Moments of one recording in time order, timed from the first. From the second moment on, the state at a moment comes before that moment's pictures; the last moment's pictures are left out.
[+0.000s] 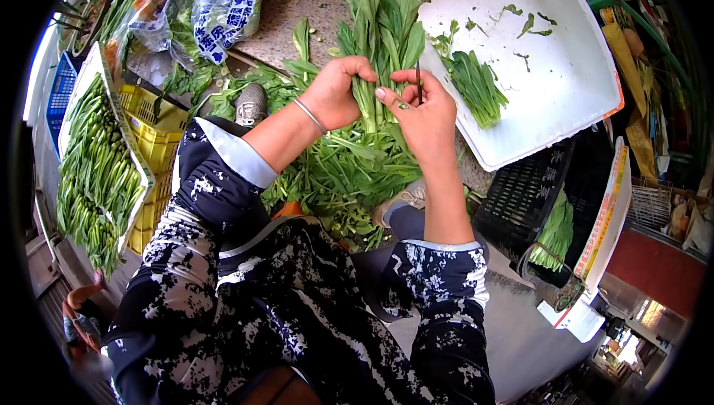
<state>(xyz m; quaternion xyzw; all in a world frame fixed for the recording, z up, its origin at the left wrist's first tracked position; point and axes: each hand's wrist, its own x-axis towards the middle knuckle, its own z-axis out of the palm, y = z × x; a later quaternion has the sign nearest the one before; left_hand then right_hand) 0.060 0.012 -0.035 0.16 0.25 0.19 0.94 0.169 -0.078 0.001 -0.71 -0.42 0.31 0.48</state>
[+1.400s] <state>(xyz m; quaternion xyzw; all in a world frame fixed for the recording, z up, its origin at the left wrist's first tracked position) 0.058 0.010 -0.043 0.08 0.17 0.24 0.95 0.171 -0.086 -0.004 -0.73 -0.45 0.23 0.46</state>
